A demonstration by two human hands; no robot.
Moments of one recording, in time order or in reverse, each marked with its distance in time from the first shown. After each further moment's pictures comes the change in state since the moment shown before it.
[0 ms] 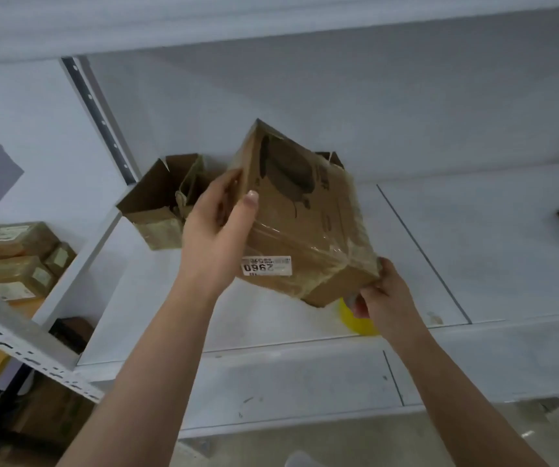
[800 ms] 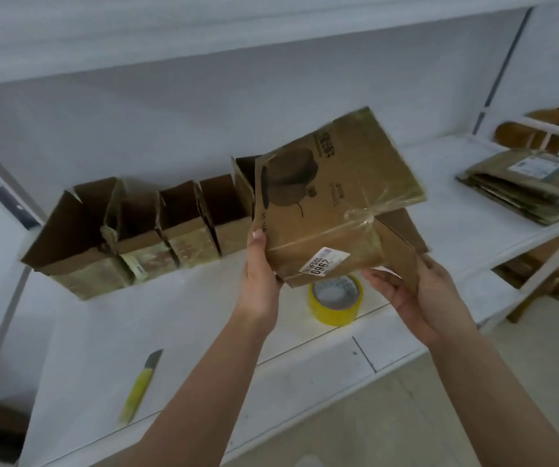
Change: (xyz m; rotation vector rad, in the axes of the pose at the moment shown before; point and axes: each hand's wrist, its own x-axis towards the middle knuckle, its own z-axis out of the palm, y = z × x) left_hand 0.012 -0.057 0.090 -0.660 -0.258 -0.571; right_hand -0.034 -0.026 -0.041 0.811 0.291 0.032
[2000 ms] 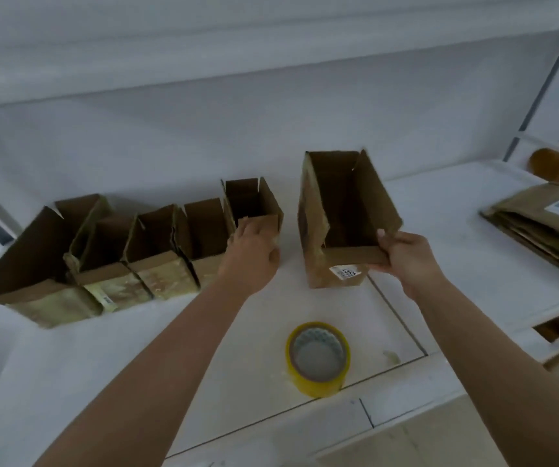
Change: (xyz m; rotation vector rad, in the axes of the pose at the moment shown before) left_hand 0.152 0.004 0.027 1.673 -0.110 0.428; right_hand 0.187 -0.033 -0.011 -0.542 0.111 0.021
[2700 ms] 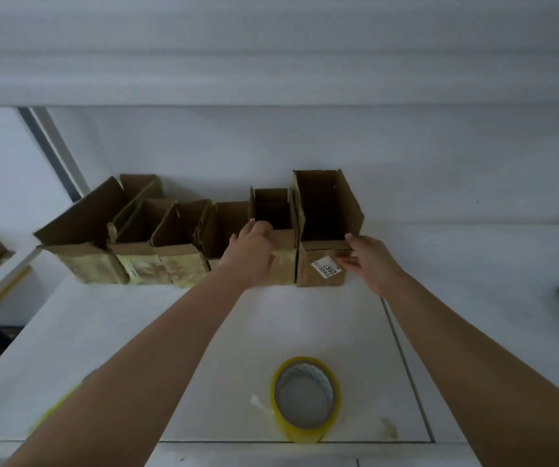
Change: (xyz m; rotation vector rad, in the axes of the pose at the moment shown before) left_hand 0.021 -0.017 -0.007 0.145 -0.033 -0.211; right_hand 0.094 -0.002 0.083 -0.161 -0.454 0.117
